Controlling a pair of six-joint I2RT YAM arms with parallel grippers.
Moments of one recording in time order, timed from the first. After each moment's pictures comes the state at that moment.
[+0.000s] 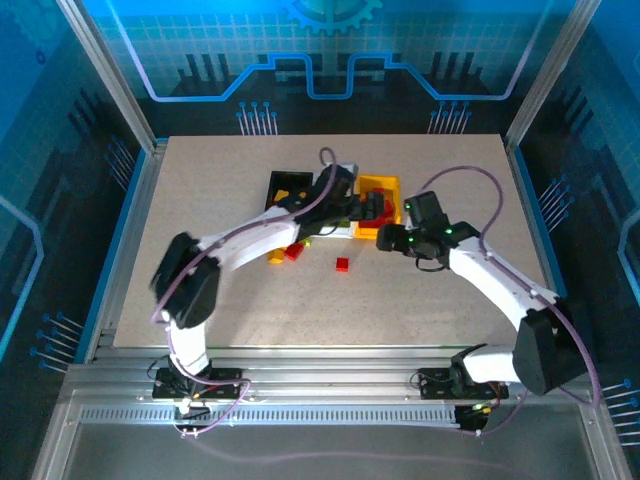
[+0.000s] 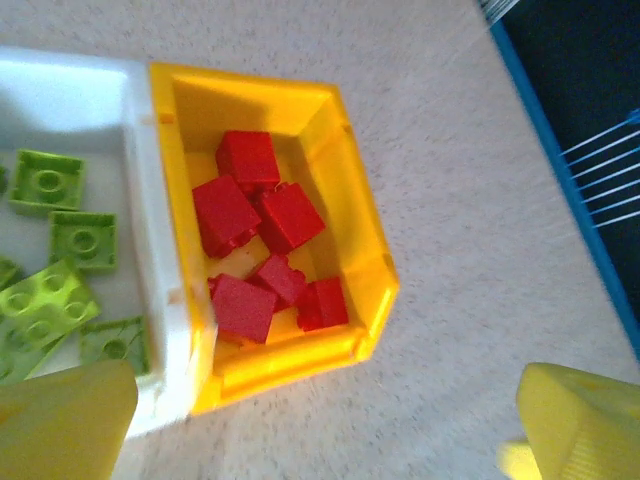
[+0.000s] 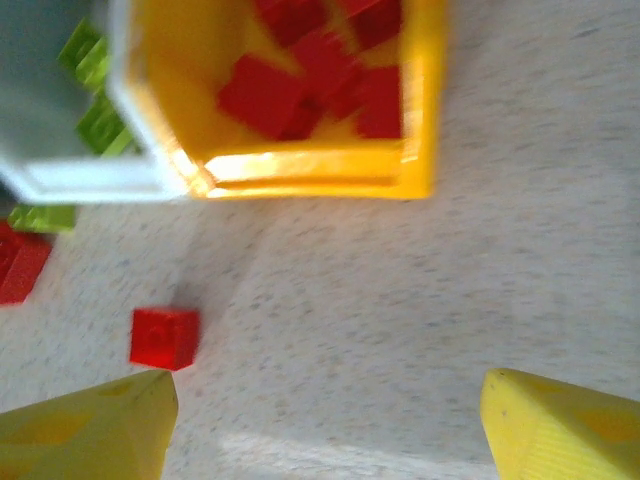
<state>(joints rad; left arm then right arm) -0.70 1.79 1.41 -0.22 -0.03 -0.65 0.41 1.35 0.94 -0.58 -0.03 0.51</state>
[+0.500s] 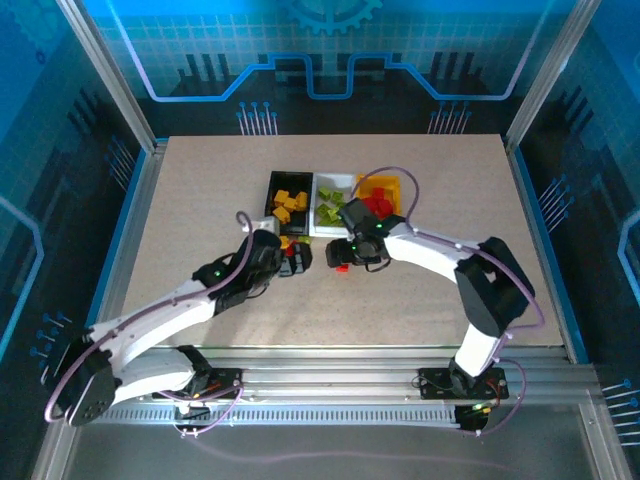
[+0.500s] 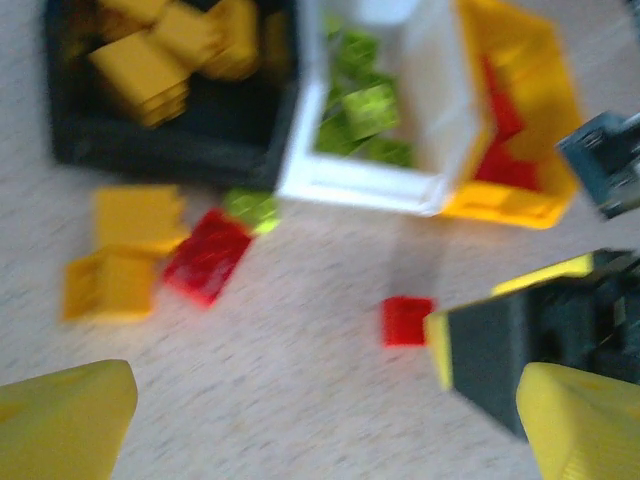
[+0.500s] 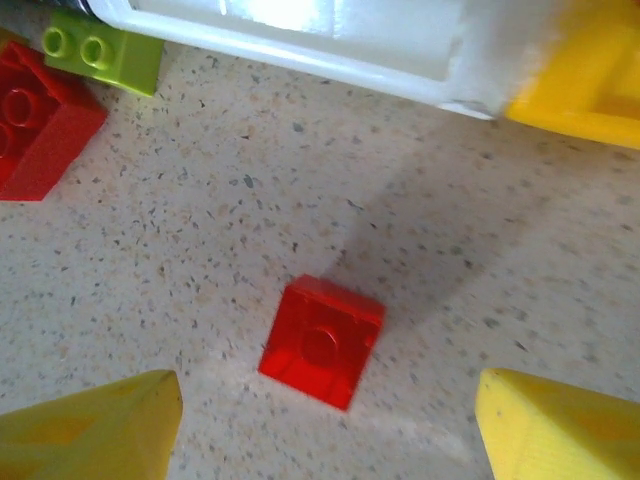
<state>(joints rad) -0.69 1.09 0.67 -0.30 -0.25 -0.75 0.68 1.77 1.17 -0.56 -0.01 0.51</state>
